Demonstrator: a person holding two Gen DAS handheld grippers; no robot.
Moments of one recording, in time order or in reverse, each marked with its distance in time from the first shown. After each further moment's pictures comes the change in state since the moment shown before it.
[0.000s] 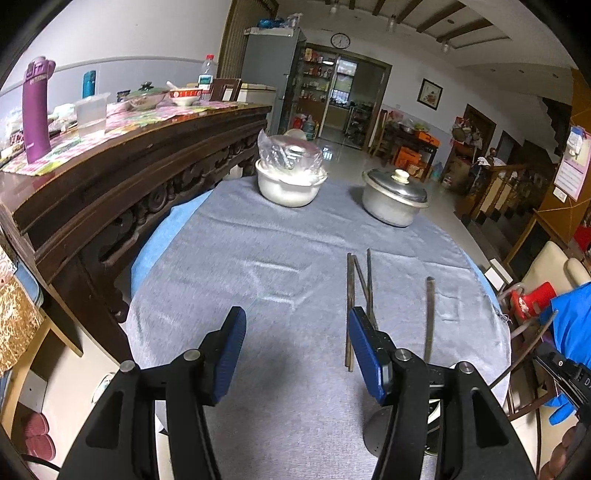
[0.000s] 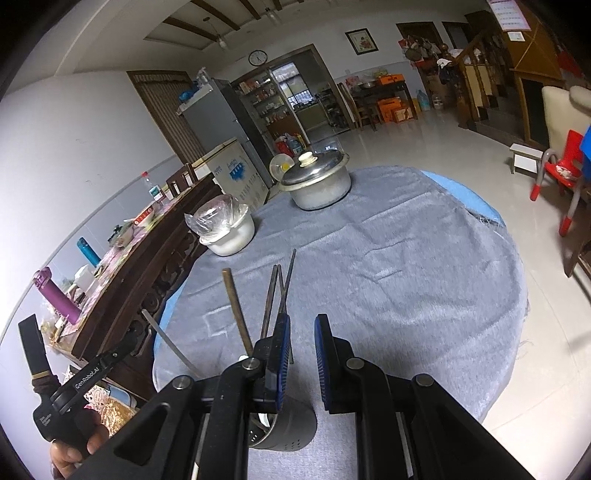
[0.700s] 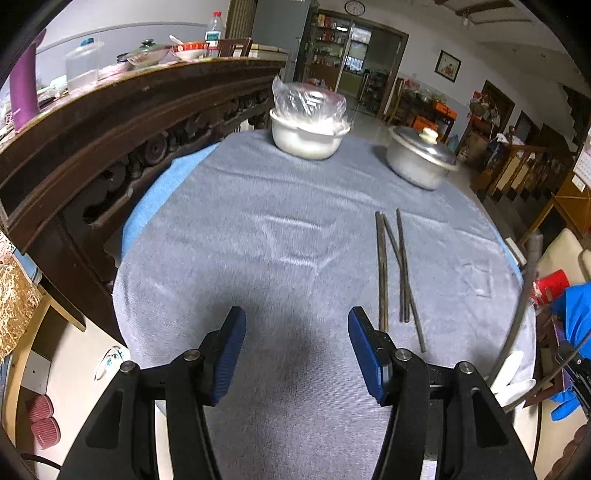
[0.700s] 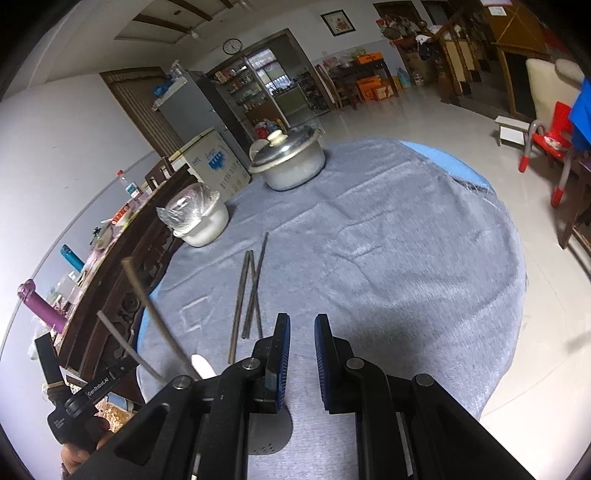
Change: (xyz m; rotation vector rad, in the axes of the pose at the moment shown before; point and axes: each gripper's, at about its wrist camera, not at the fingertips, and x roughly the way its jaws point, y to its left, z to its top) left arm 0.067 0.016 -0.018 -0.012 0.153 0.046; right arm 0.036 -0.040 -0.006 0.086 0.078 -0.038
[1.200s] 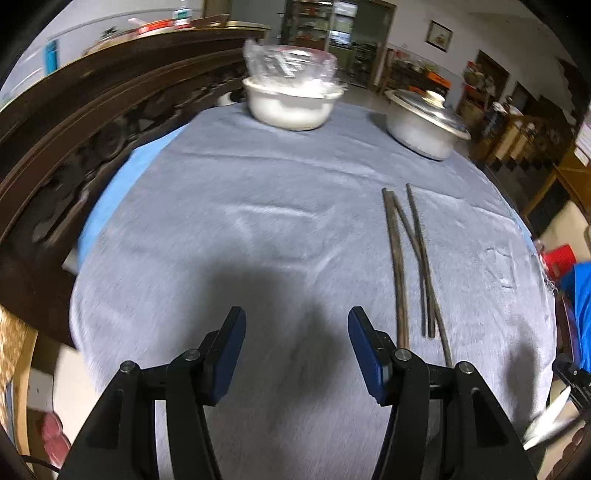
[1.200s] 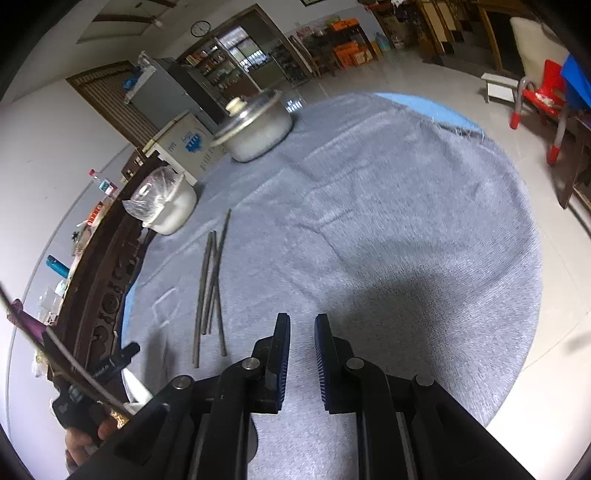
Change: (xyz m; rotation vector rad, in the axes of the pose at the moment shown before) left arm 0.080 -0.019 0.027 0.090 0.093 -0.014; right arm 0.061 -0.046 0.002 0.095 0.125 -0.013
